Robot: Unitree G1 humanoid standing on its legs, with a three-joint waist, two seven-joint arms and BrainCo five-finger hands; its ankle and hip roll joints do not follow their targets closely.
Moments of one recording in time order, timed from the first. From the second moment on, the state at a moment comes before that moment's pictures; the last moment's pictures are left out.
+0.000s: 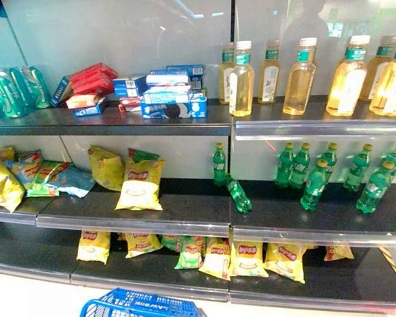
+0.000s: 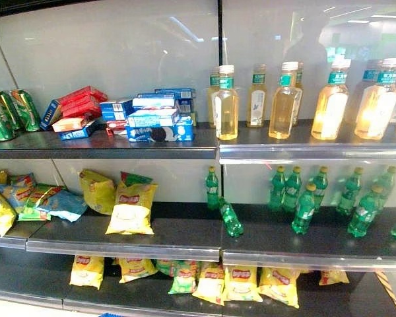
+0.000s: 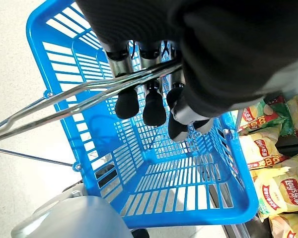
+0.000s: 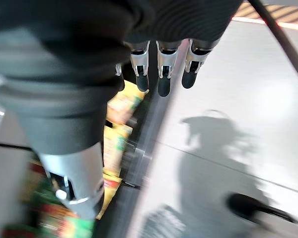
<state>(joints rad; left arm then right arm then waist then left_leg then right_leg) -0.01 0.24 -0.29 1.19 0.09 -0.12 0.07 0.01 -0.34 0.15 1.05 0.04 -0.11 -0.11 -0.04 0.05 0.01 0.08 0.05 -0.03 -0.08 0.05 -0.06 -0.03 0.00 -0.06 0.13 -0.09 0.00</state>
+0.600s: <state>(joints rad) 0.06 0.24 -0.24 1.12 0.06 -0.13 0.09 0.06 -0.43 0.04 0.60 0.09 -0.16 -0.15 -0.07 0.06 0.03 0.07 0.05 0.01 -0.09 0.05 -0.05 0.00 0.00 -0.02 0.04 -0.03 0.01</state>
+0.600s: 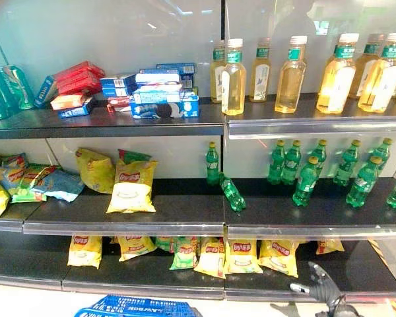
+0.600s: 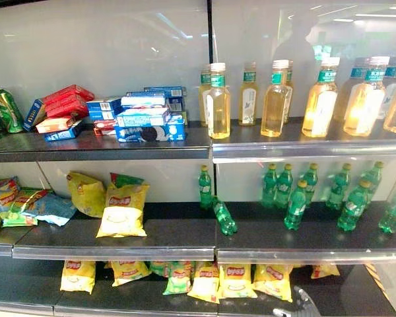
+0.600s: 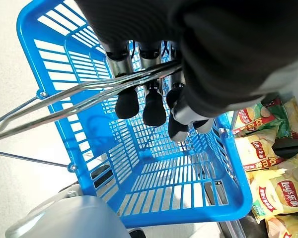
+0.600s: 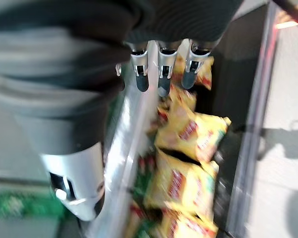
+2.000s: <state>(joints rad) -0.06 0.26 -0.32 0.94 0.01 -0.21 0.12 -0.61 -0.65 0.17 0.64 0.06 -0.17 -0.30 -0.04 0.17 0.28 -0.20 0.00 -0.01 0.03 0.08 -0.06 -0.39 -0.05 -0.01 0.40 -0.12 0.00</state>
